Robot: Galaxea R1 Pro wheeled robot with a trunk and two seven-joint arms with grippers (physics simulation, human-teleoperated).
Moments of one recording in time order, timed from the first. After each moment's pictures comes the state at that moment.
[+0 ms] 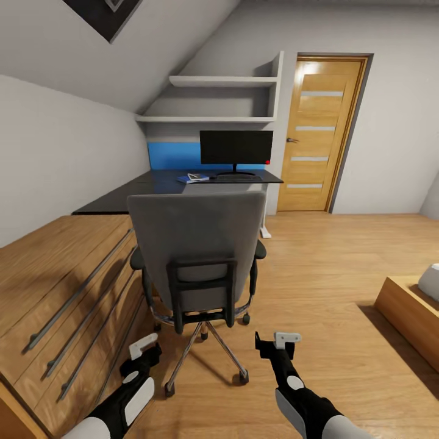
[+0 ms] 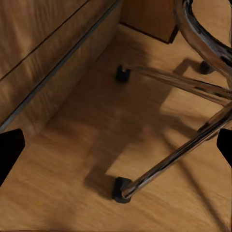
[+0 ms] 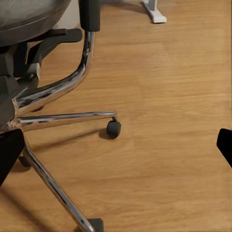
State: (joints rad) left arm -0.54 -0.01 -0.31 -0.46 0.64 -0.18 0.42; right arm -0.57 0.02 0.56 -0.40 -0.48 -0.39 -0.24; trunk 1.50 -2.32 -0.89
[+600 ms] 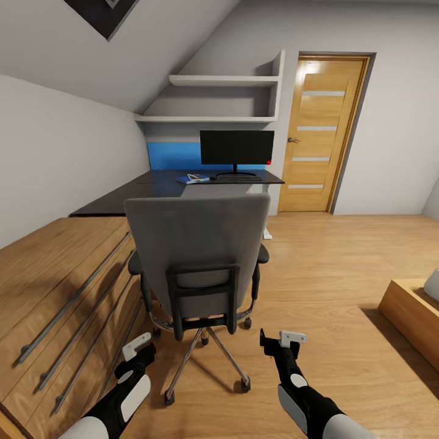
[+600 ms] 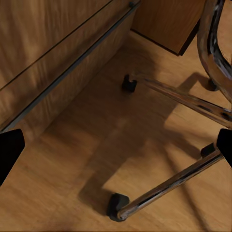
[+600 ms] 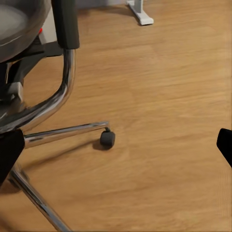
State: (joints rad) left arm -0.54 0.00 -0.23 -0.46 0.66 -0.19 0.41; right arm -0.57 0.02 0.48 -0.40 -0.48 -0.40 -0.24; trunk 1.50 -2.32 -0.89
